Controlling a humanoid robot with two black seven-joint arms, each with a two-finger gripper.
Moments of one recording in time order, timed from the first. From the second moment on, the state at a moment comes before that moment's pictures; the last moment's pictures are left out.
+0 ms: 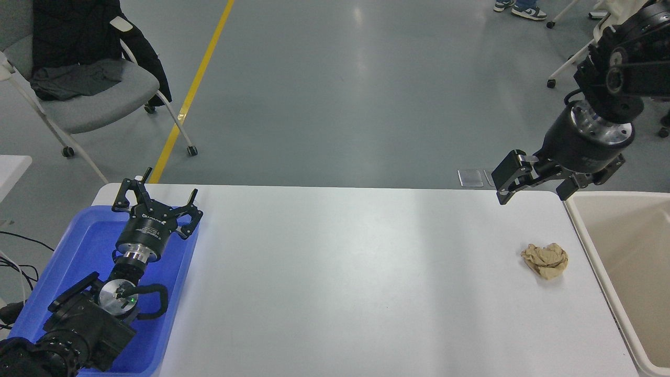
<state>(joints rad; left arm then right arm) -0.63 0.16 -0.86 -0.20 -0.22 -0.79 -0.29 2.20 -0.29 -1.40 1.29 -0.30 0.79 0.16</state>
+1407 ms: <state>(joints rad) -0.63 0.16 -0.86 -0.20 -0.21 -0.79 -0.29 2.20 -0.29 -1.40 1.29 -0.30 0.79 0.16</state>
